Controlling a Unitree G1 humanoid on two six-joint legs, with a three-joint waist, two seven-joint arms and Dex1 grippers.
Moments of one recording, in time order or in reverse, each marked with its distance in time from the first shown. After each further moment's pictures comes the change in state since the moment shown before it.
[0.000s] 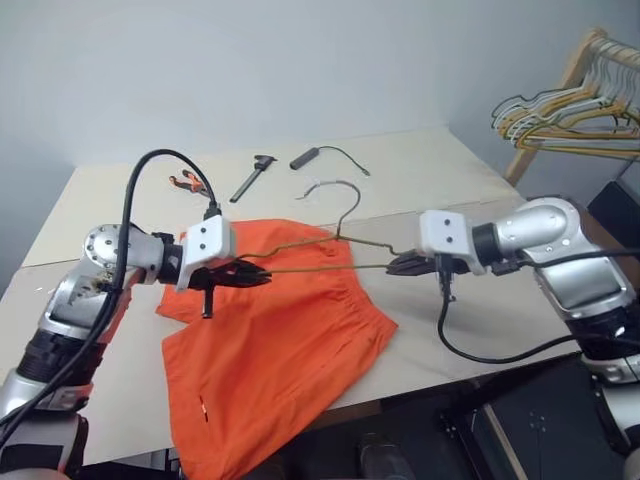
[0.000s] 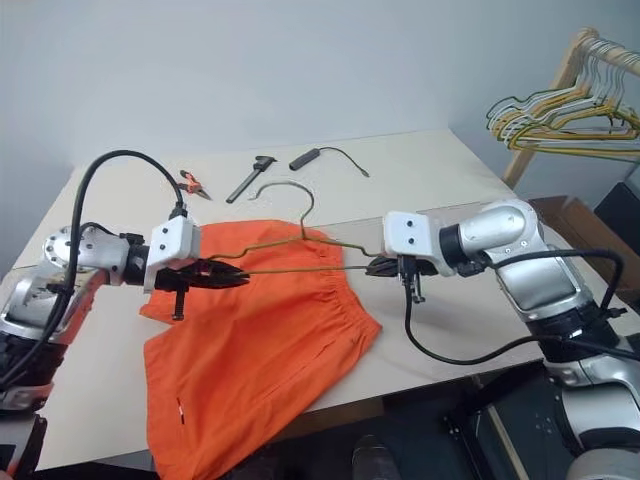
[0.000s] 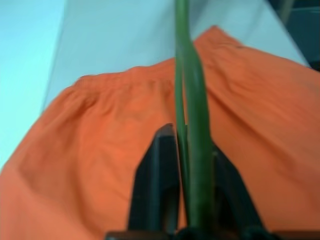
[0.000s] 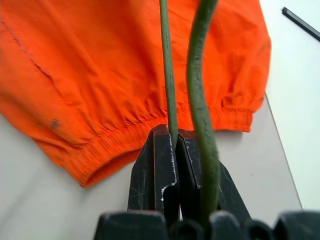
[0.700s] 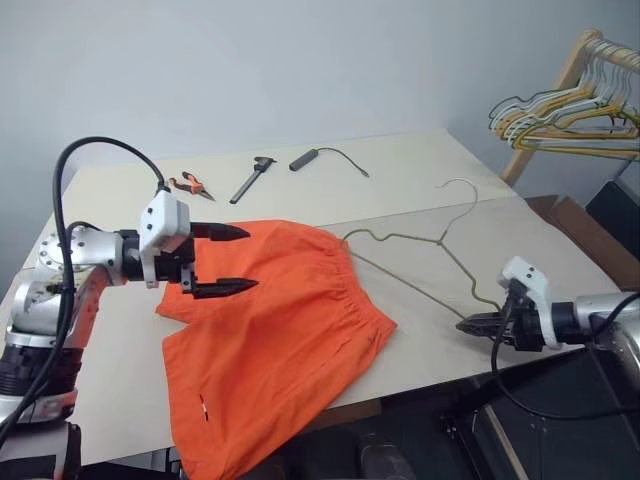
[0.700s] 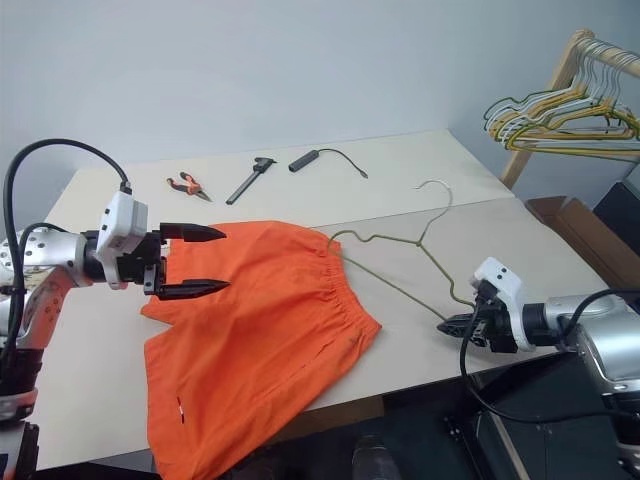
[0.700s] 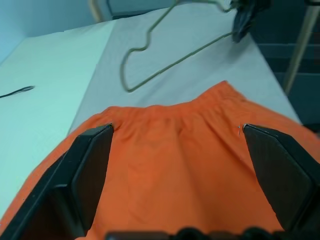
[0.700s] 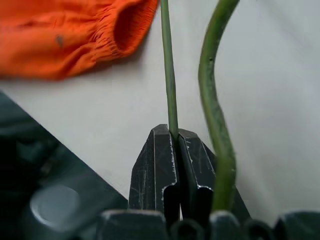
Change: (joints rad) left arm 0.106 -0.008 0.211 -0.063 -0.188 0.104 0.044; right arm 0.400 -0.107 -0.336 0.040 0.300 0.719 -0.138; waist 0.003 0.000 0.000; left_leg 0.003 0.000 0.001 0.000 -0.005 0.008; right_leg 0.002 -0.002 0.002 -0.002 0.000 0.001
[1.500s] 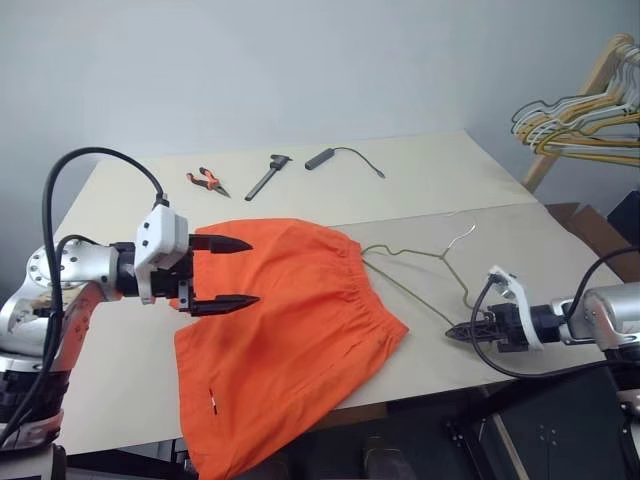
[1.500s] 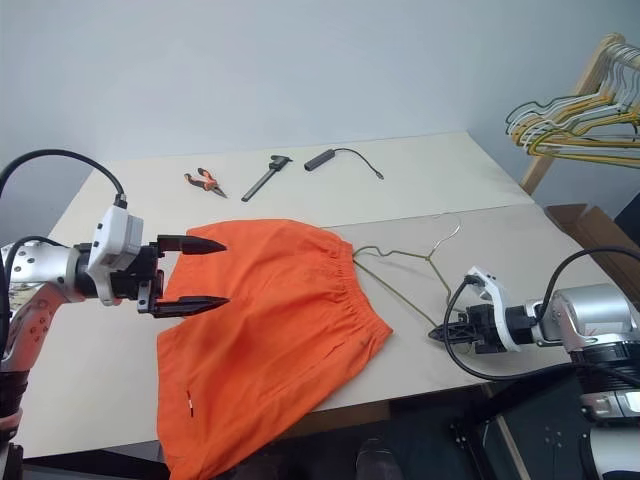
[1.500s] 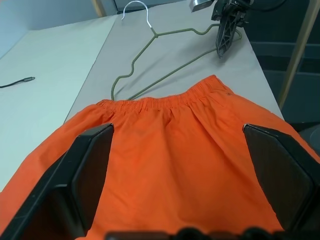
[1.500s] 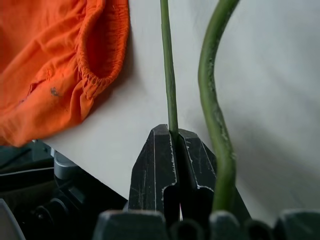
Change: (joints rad) left arm 0.088 0.040 0.047 -0.112 -0.042 0.035 0.036; right arm -0.211 0.045 0.122 0.260 0.082 0.349 -0.049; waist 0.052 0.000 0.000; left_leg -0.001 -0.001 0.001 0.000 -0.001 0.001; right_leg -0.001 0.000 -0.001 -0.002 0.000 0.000
